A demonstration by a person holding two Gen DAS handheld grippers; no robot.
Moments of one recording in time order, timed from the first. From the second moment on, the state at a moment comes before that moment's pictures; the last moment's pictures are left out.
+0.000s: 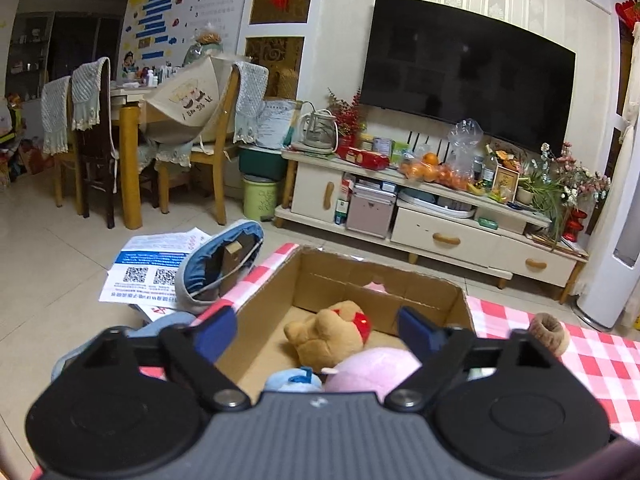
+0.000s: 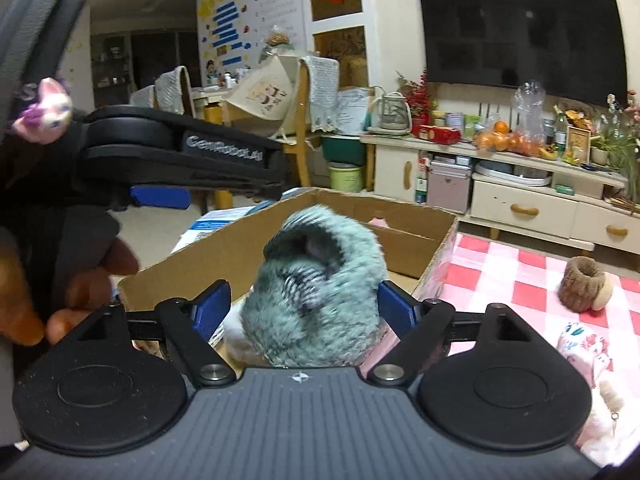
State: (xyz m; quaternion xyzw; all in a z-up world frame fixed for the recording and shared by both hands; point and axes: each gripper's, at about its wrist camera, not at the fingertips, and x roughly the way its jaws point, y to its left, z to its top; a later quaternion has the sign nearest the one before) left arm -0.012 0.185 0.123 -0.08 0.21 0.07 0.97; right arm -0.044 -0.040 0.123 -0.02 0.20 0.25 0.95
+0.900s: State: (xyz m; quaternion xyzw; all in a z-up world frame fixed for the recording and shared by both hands) left arm -0.013 0.201 0.130 -0.08 0.18 0.12 0.97; right arm -0.035 -0.009 0.122 0.04 0.20 0.36 0.91
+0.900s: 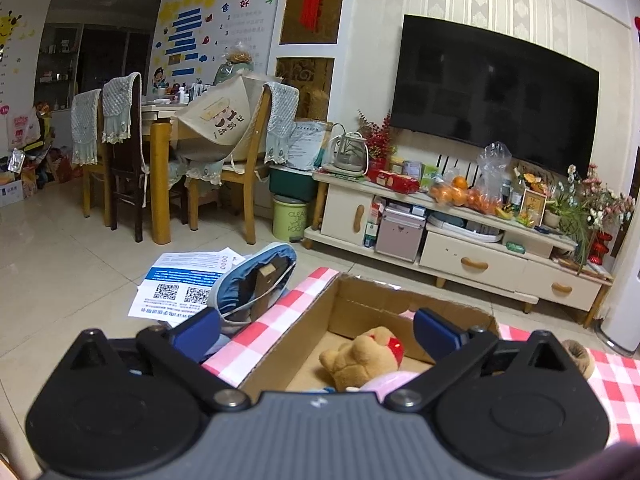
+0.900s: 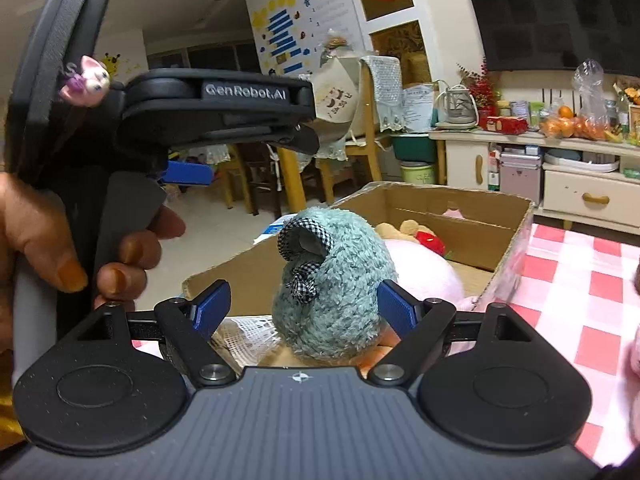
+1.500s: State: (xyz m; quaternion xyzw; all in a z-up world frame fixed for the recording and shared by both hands) left arm -0.017 0.156 0.130 -0.02 0.18 0.10 0.98; right arm -0.049 -0.055 0.124 0.06 0.20 0.20 0.96
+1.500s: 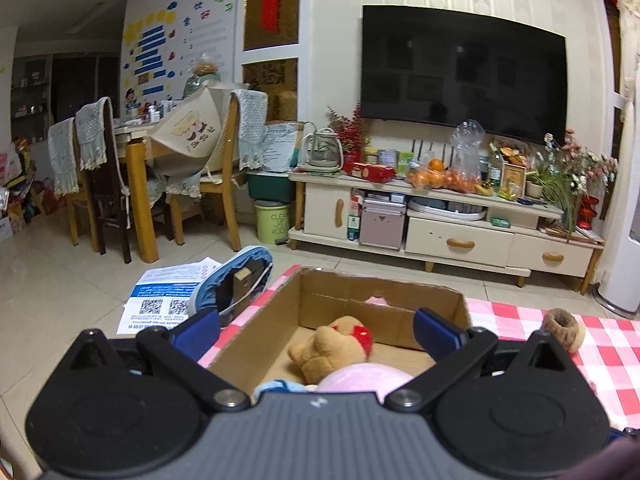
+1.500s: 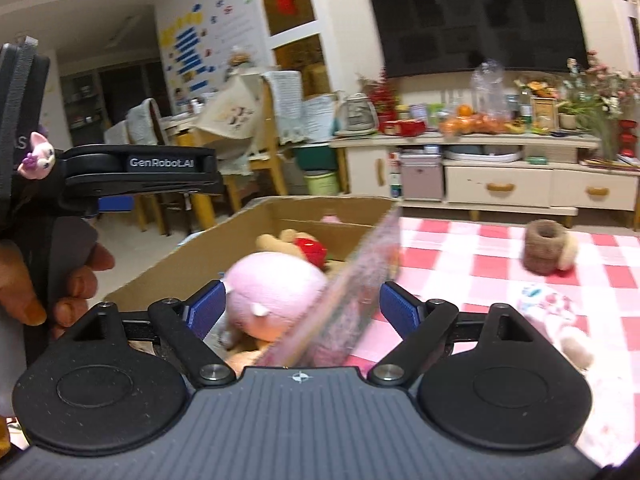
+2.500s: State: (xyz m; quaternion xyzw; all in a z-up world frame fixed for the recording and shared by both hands) left arm -0.021 0.071 0.126 0.05 0.20 0.04 0.98; right arm -0.075 -0.101 0.113 0.07 0.17 0.12 0.98
